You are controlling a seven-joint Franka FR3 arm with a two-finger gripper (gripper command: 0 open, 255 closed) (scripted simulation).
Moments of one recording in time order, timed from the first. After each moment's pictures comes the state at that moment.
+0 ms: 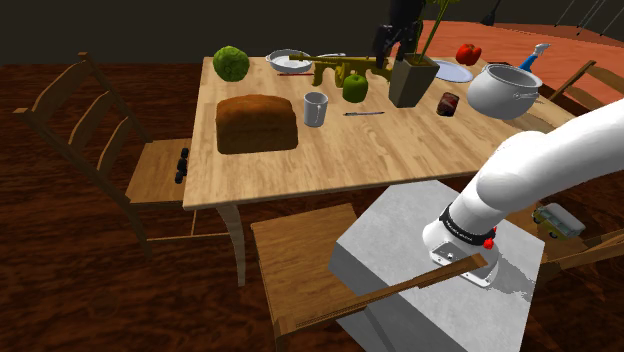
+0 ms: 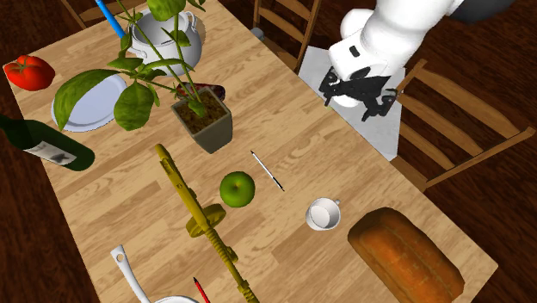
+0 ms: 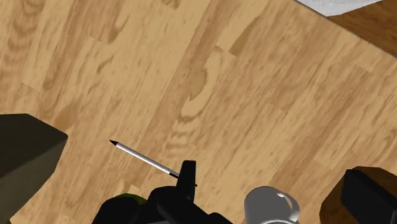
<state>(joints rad) -0.06 -0.50 -0.07 -2.22 -0.06 1.73 0.03</state>
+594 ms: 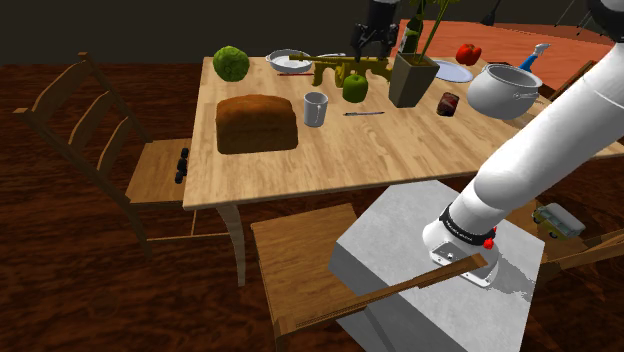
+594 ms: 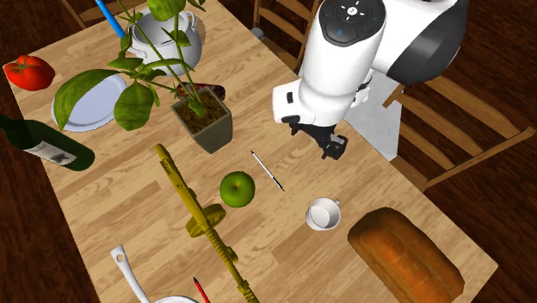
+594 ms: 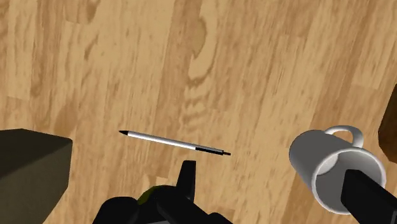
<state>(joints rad) -0.12 -0.14 -0.14 -1.97 0.00 1.80 0.18</state>
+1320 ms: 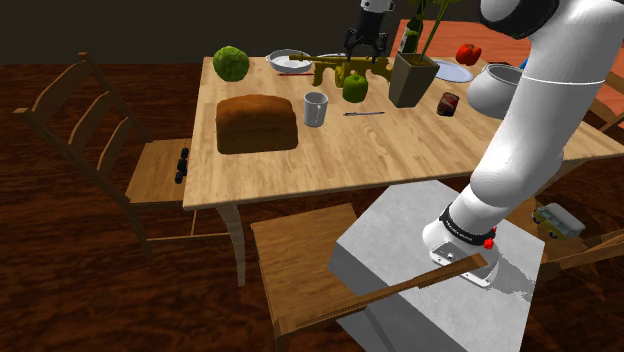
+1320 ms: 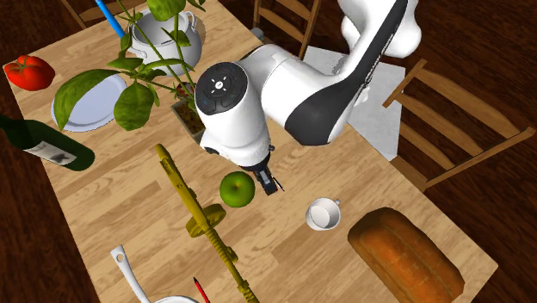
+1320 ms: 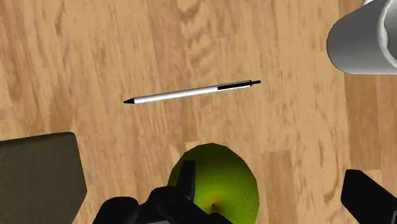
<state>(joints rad) -0.22 0.27 -0.22 -1.59 0.14 1.77 0.32</state>
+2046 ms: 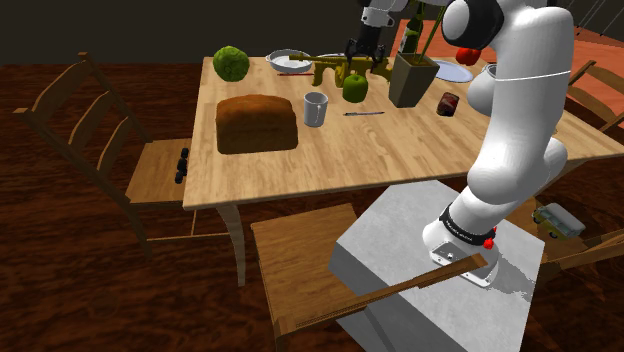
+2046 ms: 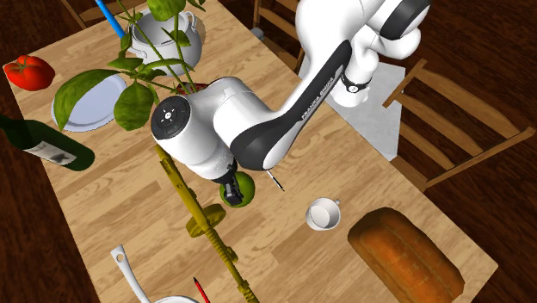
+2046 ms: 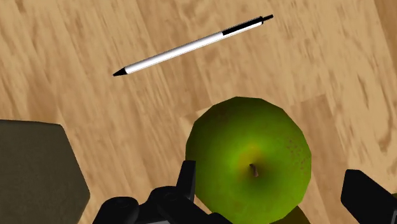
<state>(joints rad) -0.30 0.52 -0.25 -1.38 0.24 1.77 0.40</state>
